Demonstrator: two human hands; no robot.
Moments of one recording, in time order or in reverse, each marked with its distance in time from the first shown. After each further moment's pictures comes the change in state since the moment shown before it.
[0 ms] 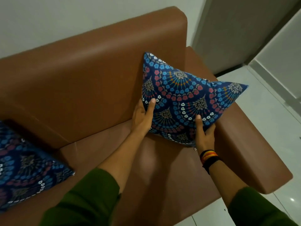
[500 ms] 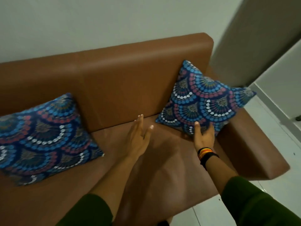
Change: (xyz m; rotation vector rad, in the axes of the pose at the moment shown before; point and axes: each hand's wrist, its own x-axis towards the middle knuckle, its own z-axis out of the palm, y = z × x) left_hand -0.146 -0.084 -0.145 0.280 0.008 0.117; right_hand -0.114 -0.007 0.052 -0.372 0.027 -0.078
